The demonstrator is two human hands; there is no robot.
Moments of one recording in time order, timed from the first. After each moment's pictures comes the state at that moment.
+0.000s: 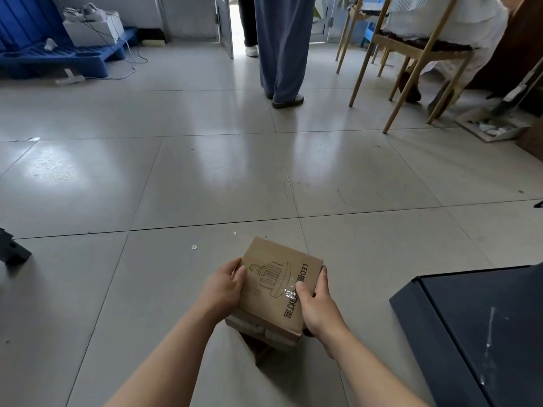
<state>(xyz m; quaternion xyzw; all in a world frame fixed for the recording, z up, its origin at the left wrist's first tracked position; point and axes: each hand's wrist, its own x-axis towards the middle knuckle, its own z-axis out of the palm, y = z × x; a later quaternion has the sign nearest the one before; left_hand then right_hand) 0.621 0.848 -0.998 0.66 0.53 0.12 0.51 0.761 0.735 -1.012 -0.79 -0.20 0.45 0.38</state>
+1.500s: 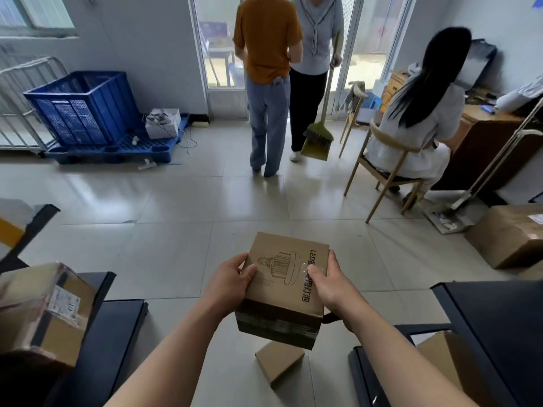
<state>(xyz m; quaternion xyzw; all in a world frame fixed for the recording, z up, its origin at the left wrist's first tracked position) 0.553 0.790 -0.299 0.66 0.52 0.18 0.51 0.737 0.707 -0.317 -0.78 -0.28 0.44 0.33</state>
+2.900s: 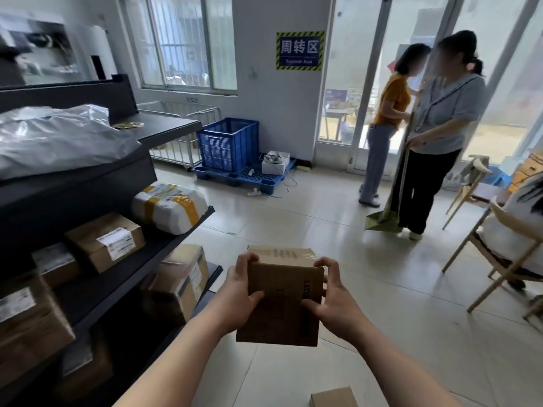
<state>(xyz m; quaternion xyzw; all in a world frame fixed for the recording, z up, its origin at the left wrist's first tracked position) 0.348 0.702 -0.202 0.68 0.59 0.27 0.35 0.562 0.692 -0.217 -0.57 -0.64 0.39 0.34</state>
